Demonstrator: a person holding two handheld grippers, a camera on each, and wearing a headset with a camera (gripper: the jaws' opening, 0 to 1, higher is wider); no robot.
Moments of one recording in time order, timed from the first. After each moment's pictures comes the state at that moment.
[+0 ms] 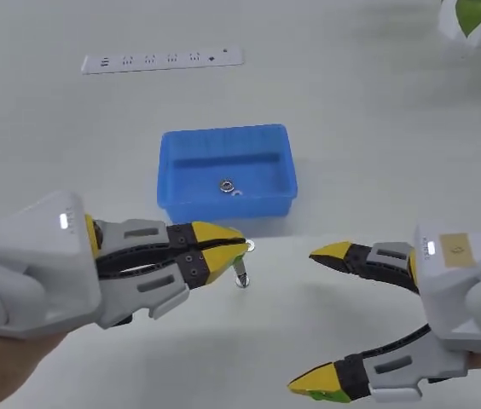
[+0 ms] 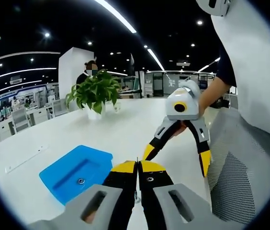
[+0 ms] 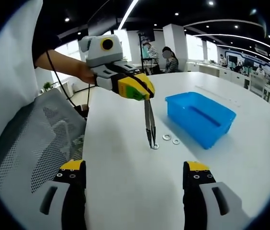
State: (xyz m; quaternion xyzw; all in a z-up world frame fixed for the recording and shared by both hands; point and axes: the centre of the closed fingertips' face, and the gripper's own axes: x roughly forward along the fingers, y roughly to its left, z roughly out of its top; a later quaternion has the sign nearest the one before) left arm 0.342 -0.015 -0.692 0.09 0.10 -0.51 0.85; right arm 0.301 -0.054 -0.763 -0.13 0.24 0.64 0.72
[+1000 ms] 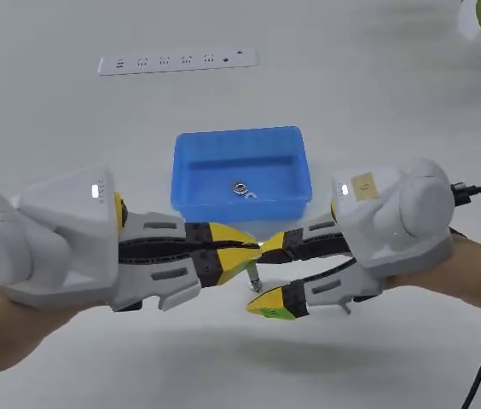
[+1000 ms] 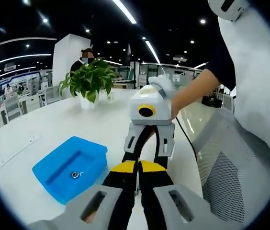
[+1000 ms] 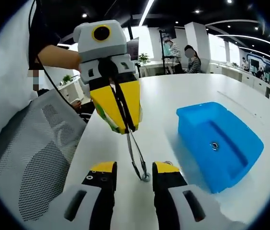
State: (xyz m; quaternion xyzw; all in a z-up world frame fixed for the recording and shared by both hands) left arm 0.339 -0.022 -0.694 0.08 0.16 -0.54 0.82; right arm 0.331 0.010 -0.770 -0.15 0.24 0.72 0.63
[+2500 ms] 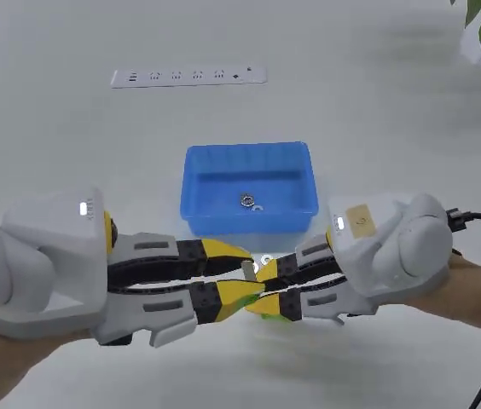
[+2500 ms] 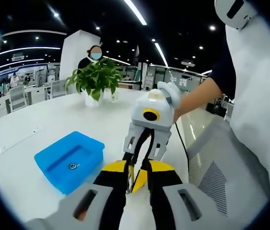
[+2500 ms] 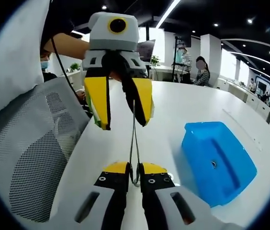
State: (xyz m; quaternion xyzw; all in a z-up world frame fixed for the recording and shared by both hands) left arm 0.315 -0.012 -0.681 0.04 0.18 -0.51 0.84; right arm 0.319 0.015 -0.757 -0.20 0.17 0.73 0.63
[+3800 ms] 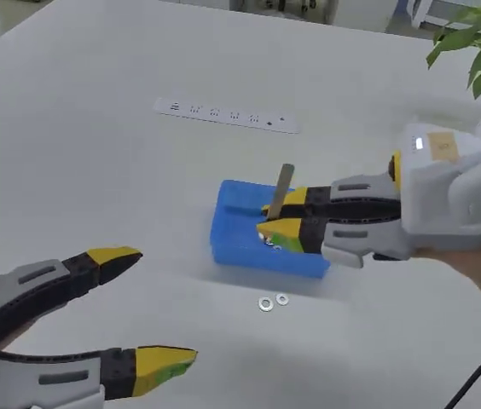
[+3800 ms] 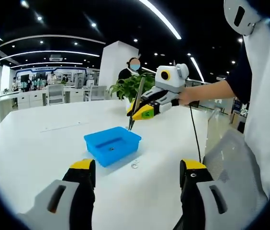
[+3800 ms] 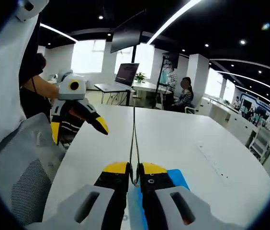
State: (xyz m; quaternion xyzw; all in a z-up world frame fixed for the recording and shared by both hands) left arm 0.288 0.098 -0.671 -0.01 0.14 -0.35 0.93; right arm 0.388 0.050 -0.644 -0.20 0.08 0.69 0.69
